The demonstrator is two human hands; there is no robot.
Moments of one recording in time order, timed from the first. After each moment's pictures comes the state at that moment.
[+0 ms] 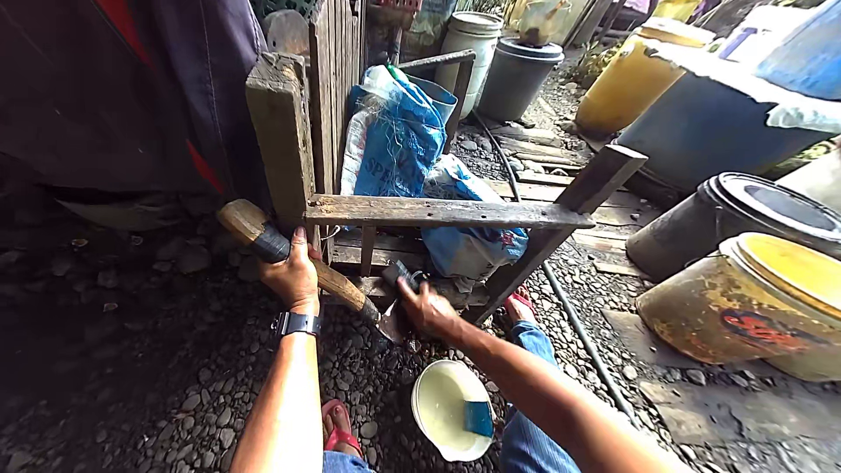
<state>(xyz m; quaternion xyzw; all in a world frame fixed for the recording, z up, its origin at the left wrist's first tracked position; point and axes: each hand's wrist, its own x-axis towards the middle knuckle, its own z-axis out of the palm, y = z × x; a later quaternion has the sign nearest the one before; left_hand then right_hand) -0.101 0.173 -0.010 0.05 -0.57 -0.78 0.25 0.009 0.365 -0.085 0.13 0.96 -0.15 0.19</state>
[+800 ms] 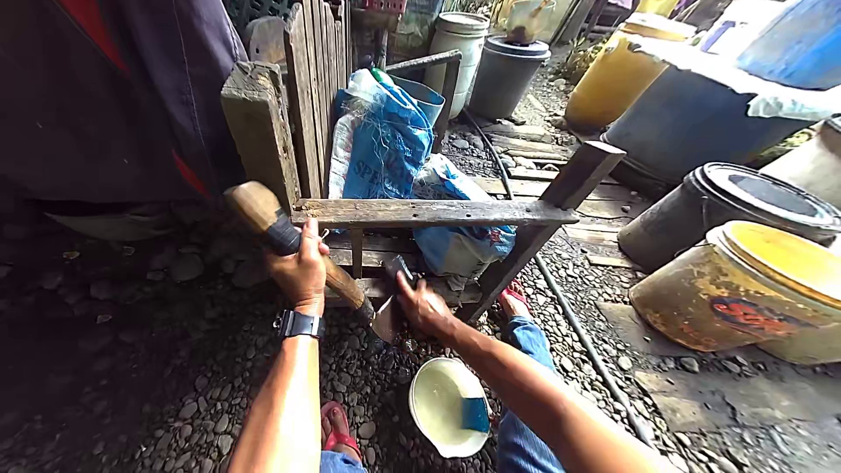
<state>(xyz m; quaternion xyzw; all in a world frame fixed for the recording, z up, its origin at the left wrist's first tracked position) -0.089 0.190 0.011 -0.04 -0.58 -0.78 0.24 0.010 0.368 -0.087 0.16 0.96 -0.18 0.16</state>
